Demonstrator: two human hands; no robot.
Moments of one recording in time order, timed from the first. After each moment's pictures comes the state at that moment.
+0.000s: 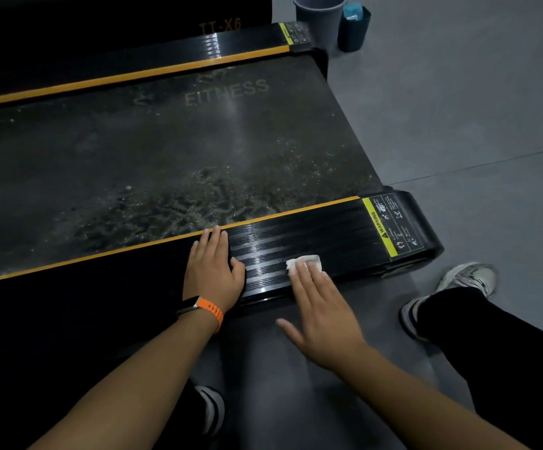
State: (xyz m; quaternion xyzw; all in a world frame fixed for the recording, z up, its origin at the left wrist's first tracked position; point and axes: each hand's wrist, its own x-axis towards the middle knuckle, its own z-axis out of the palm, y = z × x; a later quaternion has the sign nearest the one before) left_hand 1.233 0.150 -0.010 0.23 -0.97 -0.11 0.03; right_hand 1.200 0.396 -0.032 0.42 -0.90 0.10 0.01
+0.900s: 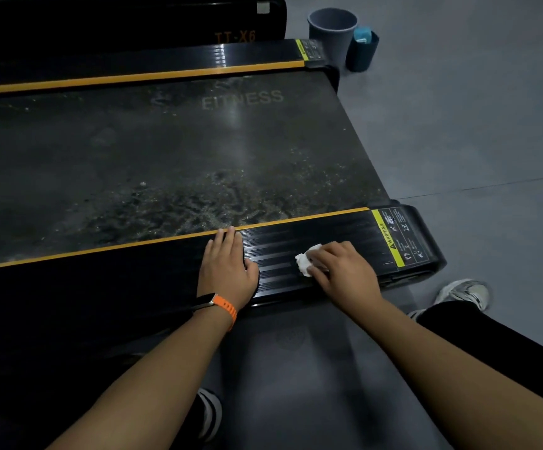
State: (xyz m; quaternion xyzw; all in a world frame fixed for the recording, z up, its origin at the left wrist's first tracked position) left_hand 1.232 0.150 -0.006 0.23 -0.96 -0.13 0.02; right_hand 1.124 0.378 0.003 0.37 -0.91 0.20 0.01
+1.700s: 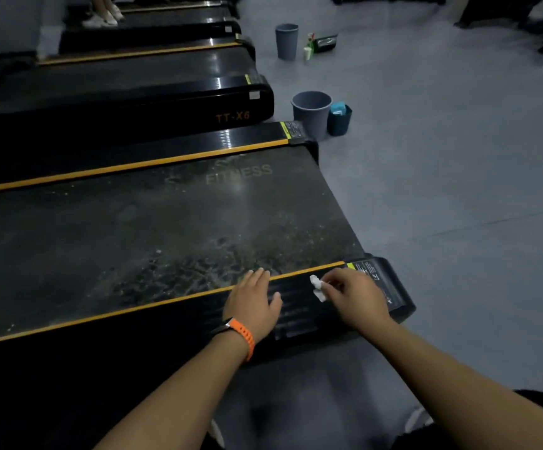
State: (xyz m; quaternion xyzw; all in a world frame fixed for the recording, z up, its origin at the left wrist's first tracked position) left_hand 1.197 0.194 0.116 0.17 -0.97 -0.19 -0.05; right_hand 1.091 0.406 0.126 0.21 -0.93 0.29 -0.09
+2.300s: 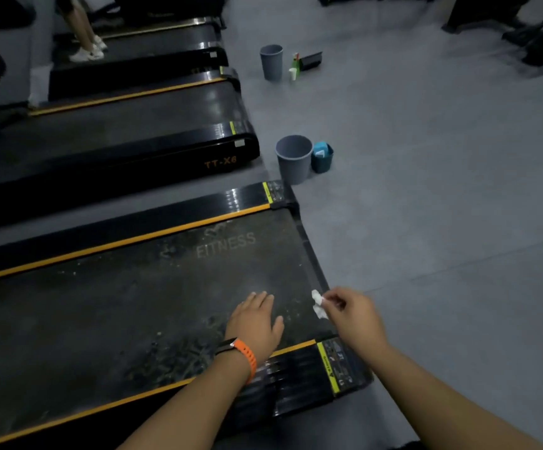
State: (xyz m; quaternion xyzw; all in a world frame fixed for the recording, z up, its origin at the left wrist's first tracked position) left_hand 1.033 0.210 0.366 0.14 -0.97 -0.13 -0.14; right_hand 0.939 0.424 0.362 0.10 -0.89 0.41 -0.15
